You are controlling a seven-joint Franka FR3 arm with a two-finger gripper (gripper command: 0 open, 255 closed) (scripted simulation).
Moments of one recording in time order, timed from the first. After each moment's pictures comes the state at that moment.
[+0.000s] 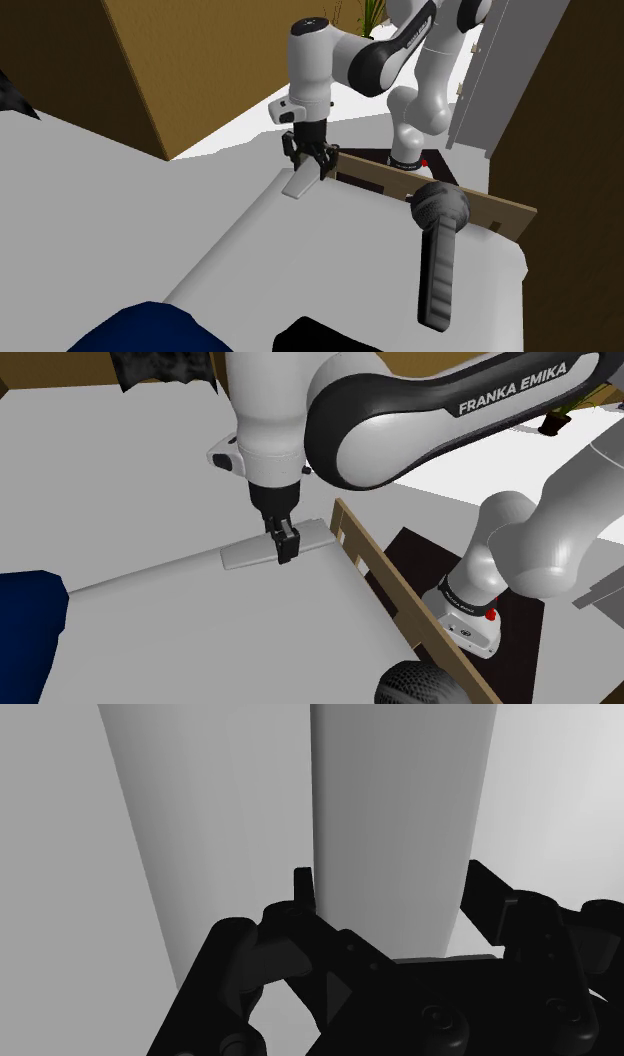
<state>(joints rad) 0.47 -0.18 0.27 -2.13 0.04 1.95 -0.39</state>
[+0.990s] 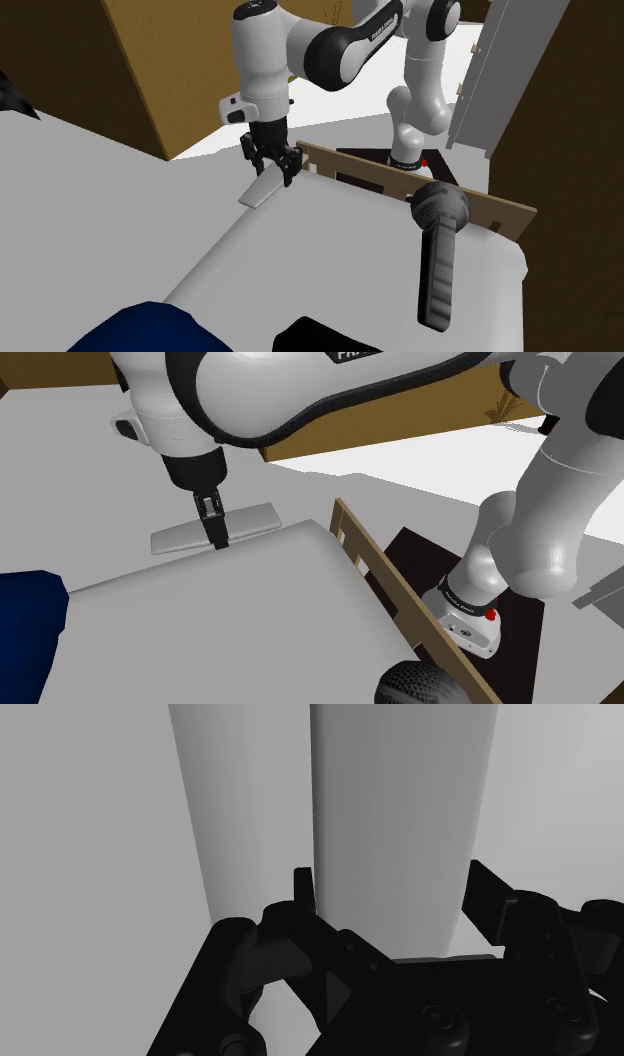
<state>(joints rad) 0.48 0.15 0.29 -1.66 -0.05 1.79 -0.33</state>
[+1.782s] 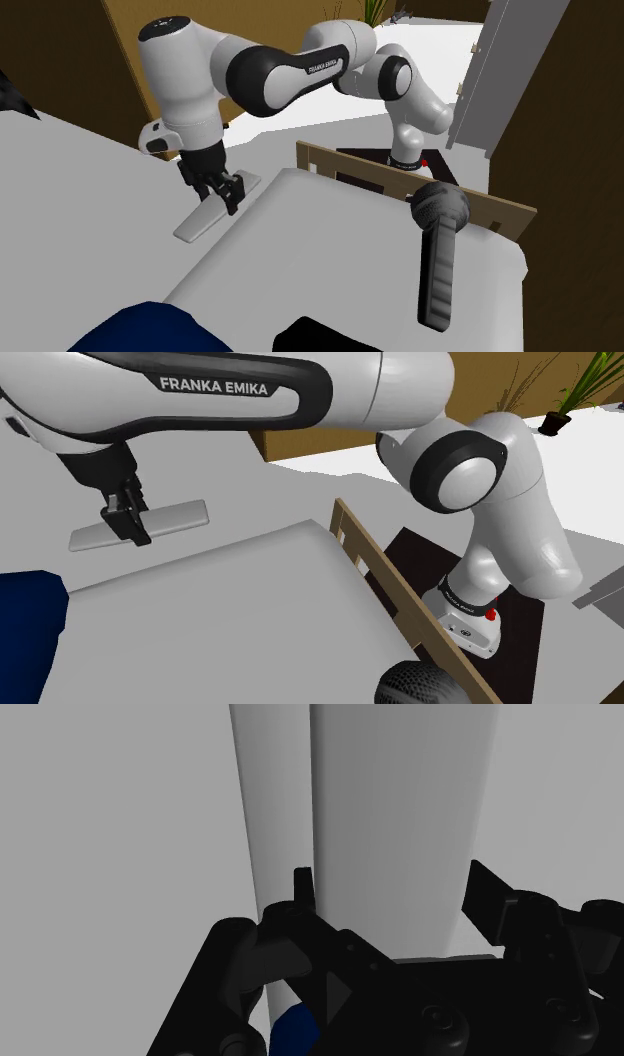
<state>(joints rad) 0.61 0.75 0.25 -0.76 -0.18 1.49 -0.33</state>
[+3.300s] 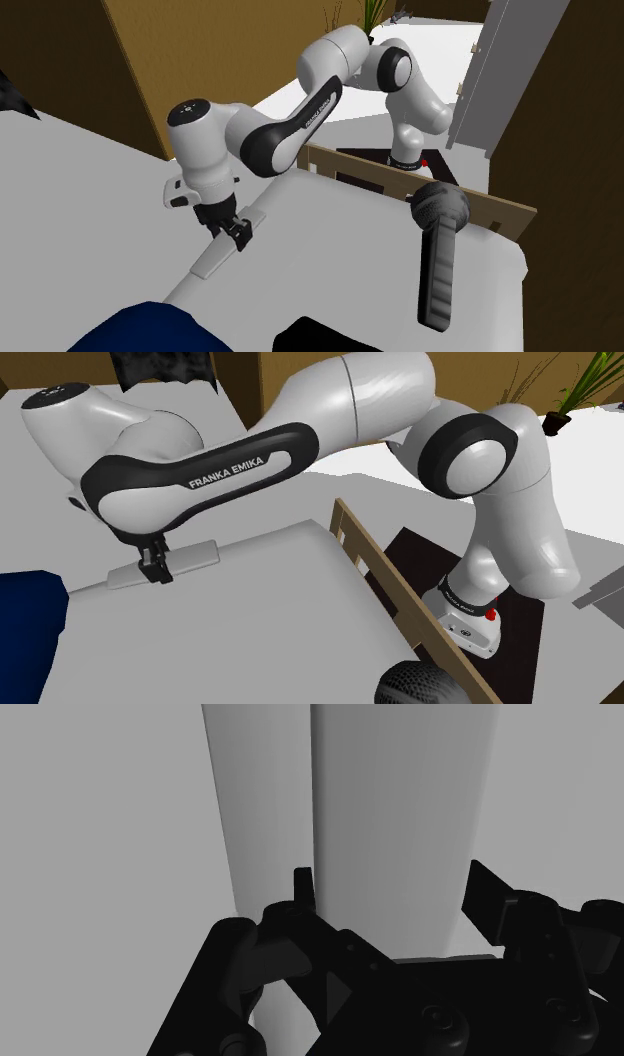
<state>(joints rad) 0.56 0.69 0.26 -1.18 -0.18 1.85 -0.30</state>
